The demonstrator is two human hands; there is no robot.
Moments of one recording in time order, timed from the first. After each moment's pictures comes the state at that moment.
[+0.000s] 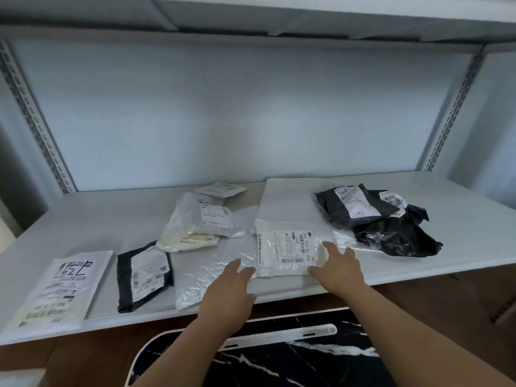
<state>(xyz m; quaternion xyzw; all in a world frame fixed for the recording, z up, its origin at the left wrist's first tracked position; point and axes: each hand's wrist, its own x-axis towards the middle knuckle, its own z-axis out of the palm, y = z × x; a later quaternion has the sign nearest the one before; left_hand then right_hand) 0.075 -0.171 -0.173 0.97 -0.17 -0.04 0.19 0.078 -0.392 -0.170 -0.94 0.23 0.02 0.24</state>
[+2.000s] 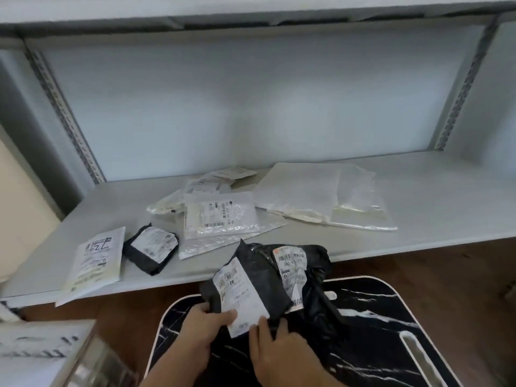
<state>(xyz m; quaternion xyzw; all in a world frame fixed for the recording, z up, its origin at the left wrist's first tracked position) -0.005 -0.122 -0.218 0.64 0.26 -0.21 0.69 -0.069 -0.274 -0.241 -0.99 -0.13 -0.08 -0.08</state>
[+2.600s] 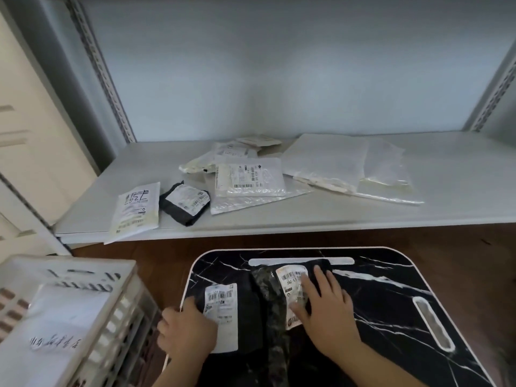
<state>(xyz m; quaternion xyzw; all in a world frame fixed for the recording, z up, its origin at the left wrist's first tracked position) -0.087 -0.062 -0.250 0.93 0.29 -0.09 0.21 -0.097 -0.292 -0.253 -0.99 0.02 0.03 0.10</state>
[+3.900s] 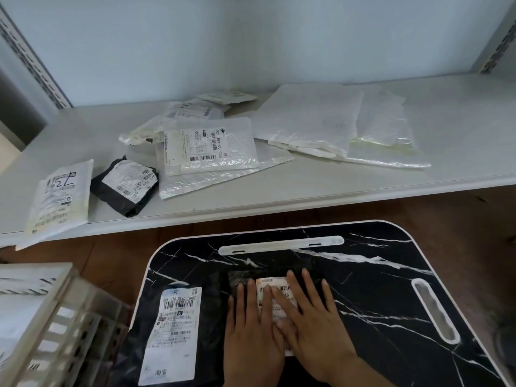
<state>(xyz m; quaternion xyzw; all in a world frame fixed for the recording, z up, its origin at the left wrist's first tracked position) -0.082 -0.182 -0.374 0.99 -0.12 0.07 0.08 -0.086 -0.334 -0.357 -0.99 -0.11 0.00 0.03</state>
